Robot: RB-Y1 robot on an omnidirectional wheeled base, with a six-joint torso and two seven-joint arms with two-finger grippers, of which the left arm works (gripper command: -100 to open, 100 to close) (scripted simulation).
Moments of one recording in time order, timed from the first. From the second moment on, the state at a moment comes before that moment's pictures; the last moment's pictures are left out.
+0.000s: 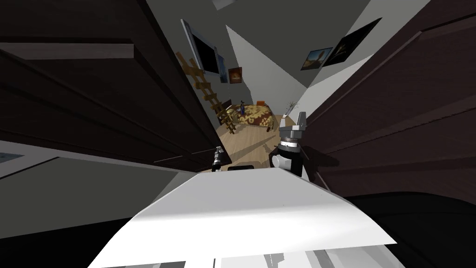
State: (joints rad) arm 0.17 0.05 -0.02 -0.97 0.10 -0.78 -0.04
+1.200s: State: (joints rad) arm 0.18 0.07 0.03 -0.97 0.15 -0.78 -0.07
